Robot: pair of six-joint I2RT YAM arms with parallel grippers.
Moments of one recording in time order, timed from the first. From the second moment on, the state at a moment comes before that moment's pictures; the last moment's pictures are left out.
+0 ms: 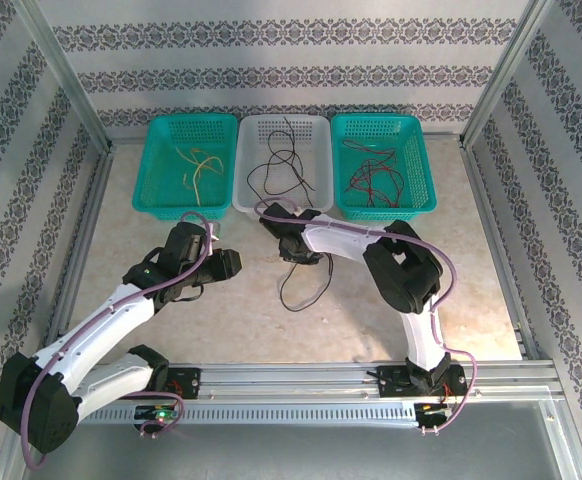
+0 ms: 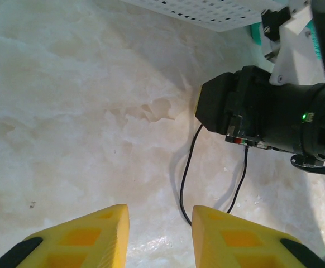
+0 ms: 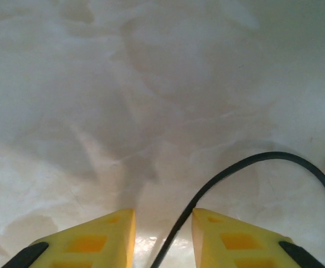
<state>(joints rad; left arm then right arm) -0.46 1.00 0.68 -0.45 0.19 -0.65 0.78 2.04 1.42 -0.74 0.26 0.97</state>
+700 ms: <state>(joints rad) -0.46 1.05 0.68 -0.16 0.42 -0.72 0.87 1.49 1.01 -0.45 0.18 0.84</state>
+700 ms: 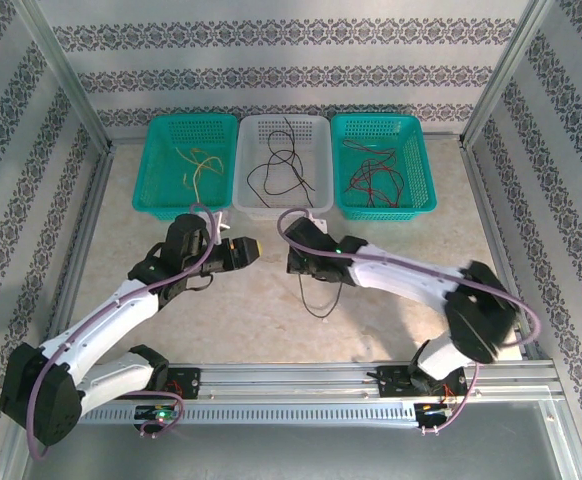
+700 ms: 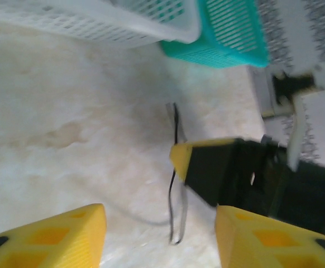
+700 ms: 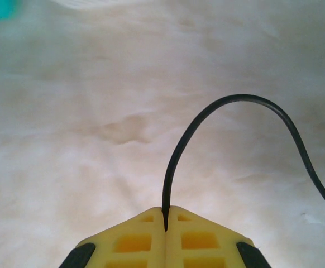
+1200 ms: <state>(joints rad) -0.63 1.08 0.70 0.28 0.59 -0.79 0.84 1.11 1.05 -0.25 0.01 0.72</state>
